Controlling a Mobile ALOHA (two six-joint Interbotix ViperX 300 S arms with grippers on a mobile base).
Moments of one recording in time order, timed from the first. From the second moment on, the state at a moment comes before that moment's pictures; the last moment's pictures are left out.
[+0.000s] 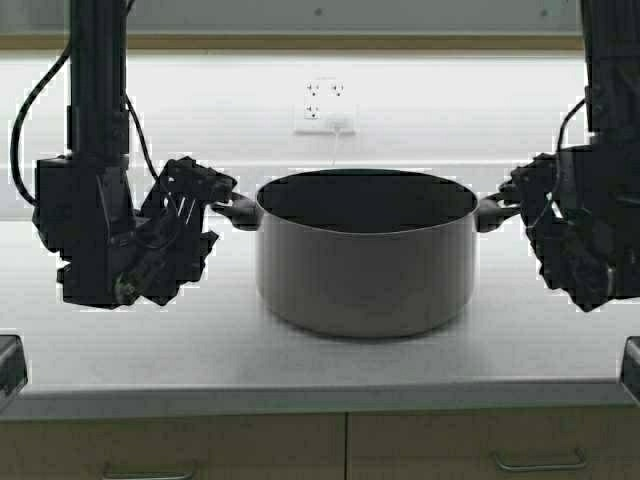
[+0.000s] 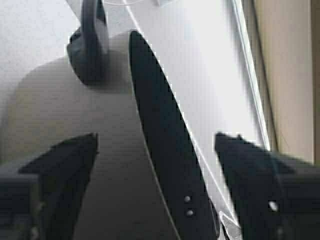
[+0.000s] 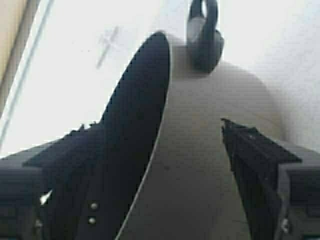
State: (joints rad) left arm -0.64 0.74 0.96 -0.33 -1.75 -1.19; right arm 0.49 0.70 1.17 0.37 -1.77 1.17
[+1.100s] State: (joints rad) left arm -0.53 0.94 0.55 -0.36 -1.67 -1.27; right arm 0.25 0.99 0.58 0.15 -1.76 1.32
